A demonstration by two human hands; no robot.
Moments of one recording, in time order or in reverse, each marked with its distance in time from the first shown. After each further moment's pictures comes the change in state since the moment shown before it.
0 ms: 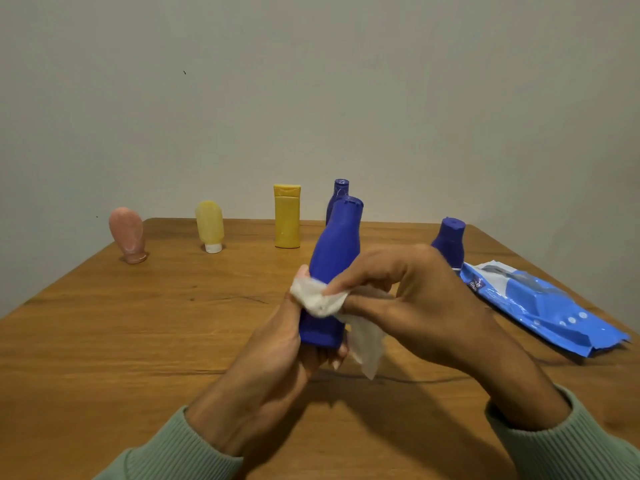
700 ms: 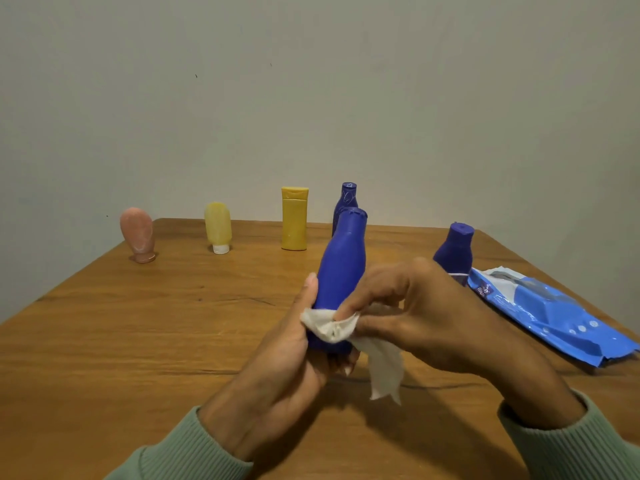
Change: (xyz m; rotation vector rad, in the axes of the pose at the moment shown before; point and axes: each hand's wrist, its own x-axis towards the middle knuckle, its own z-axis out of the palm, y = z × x) left_hand 0.005 -0.005 0.000 -0.116 -0.050 -0.084; right_hand 0.001 0.005 -0.004 -0.024 -0.199 0.065
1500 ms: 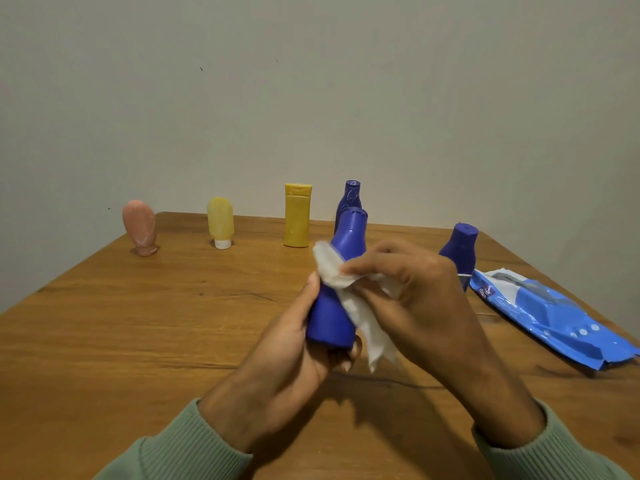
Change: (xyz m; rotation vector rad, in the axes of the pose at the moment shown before) left_hand 0.005 -0.002 -0.007 -0.033 -0.031 0.029; right_hand 0.004 0.003 0.022 -0.121 0.426 -0.127
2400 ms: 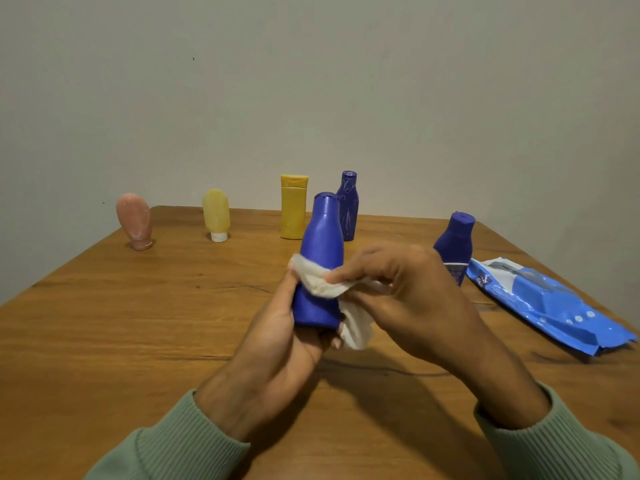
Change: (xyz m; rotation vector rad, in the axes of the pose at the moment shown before) left_hand 0.001 0.002 0.005 -0.105 0.112 0.081; right_hand 0.001 -0.003 -0.003 0.053 -0.185 0.088
